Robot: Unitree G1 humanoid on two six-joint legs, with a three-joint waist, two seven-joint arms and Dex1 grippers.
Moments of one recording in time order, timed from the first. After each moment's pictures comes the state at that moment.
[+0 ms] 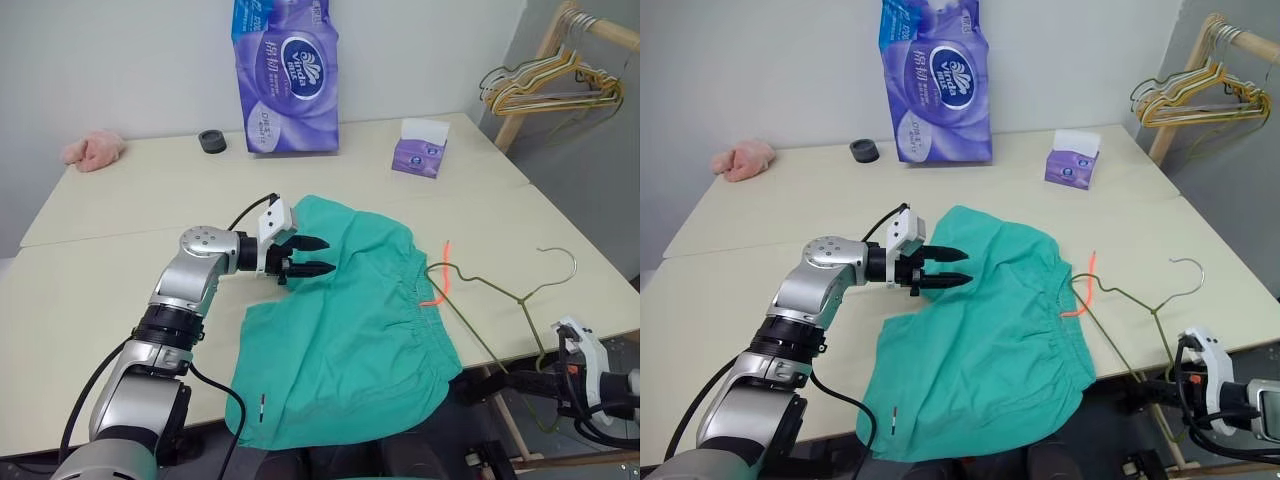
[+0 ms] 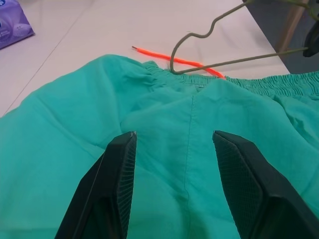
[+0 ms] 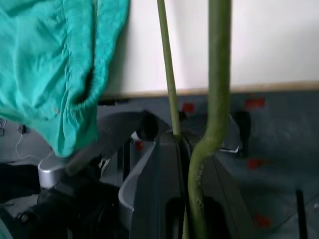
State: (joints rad) left arm -0.69 0.52 -0.15 0.36 -0.23 0.23 -1.26; right arm 0.17 -0.80 -0.53 -0.44 0.82 1.56 0.72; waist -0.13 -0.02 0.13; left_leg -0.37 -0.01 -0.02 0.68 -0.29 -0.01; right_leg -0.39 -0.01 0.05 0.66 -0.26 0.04
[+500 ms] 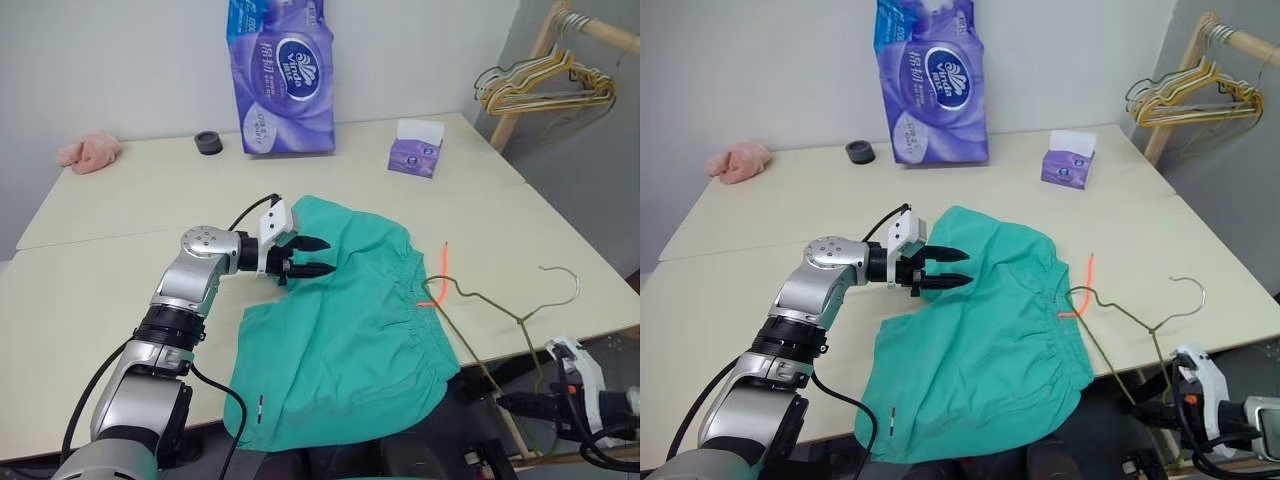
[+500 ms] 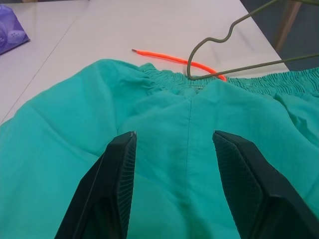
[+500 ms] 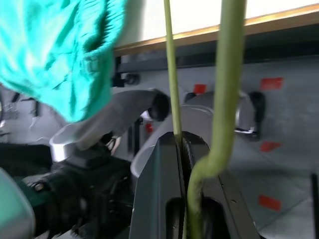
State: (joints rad) left arm -0.69 0.51 -0.15 0.37 -0.22 0.21 -1.27; right arm 0.23 -0.82 -0.48 -0.48 0.89 1.57 0.73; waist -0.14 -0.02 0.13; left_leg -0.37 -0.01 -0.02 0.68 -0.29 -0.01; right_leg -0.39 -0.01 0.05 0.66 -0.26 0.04
